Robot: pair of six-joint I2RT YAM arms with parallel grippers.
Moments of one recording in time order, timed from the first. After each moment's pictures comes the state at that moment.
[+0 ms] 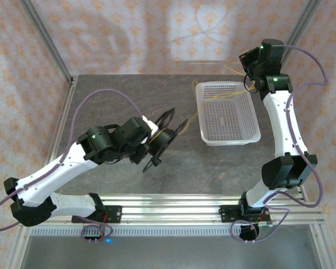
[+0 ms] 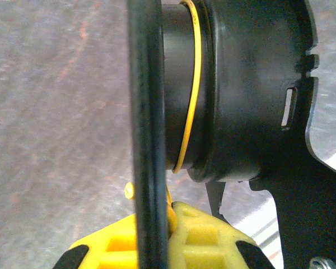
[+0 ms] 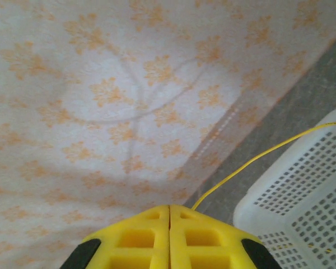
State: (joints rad) left arm -0.92 1.22 1.43 -1.28 -0.32 -0.19; right arm 0.03 1.60 1.83 -0.57 -0.04 1.01
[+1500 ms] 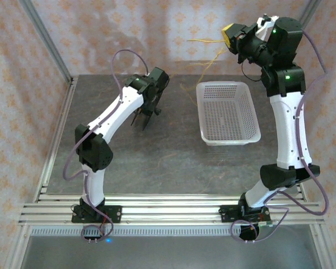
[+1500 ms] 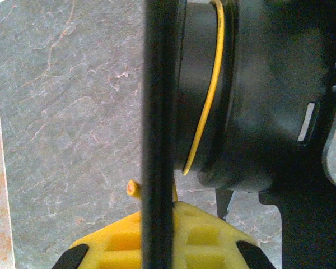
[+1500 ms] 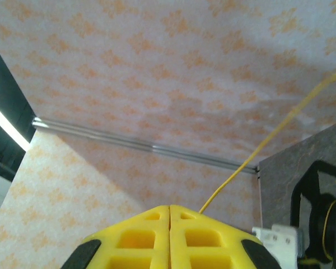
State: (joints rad) left arm -0.49 2.02 2.09 -1.31 -0.49 -0.27; right arm 0.14 1.61 2.18 -0.61 -0.53 1.23
